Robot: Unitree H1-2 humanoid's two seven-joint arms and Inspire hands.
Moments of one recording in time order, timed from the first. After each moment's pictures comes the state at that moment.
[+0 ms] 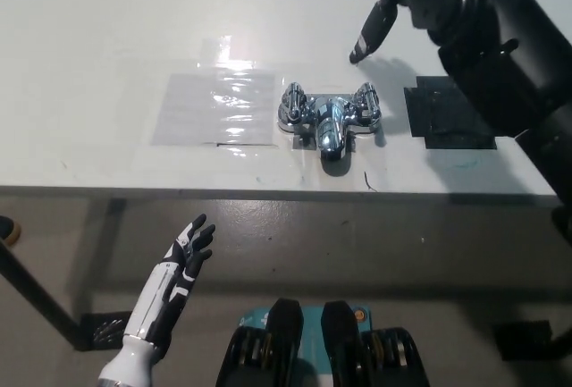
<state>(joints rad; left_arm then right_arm) -0.01 0.11 -0.07 -0.05 0.01 -0.12 -0.11 -1.27 -0.27 0.56 0.61 -0.55 0.46 0.55</state>
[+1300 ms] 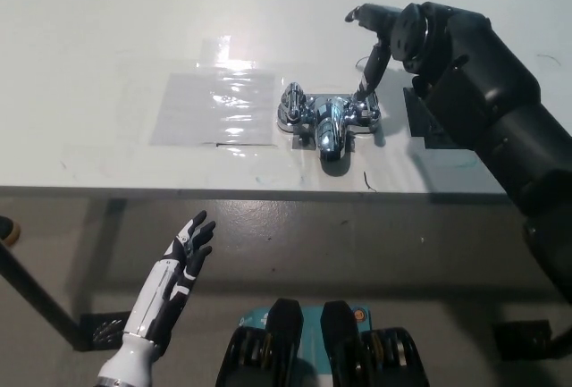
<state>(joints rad) -0.01 0.11 -0.07 -0.07 0.03 -0.12 -0.11 -1.29 -0.17 0.54 0.94 -0.59 0.43 0.48</state>
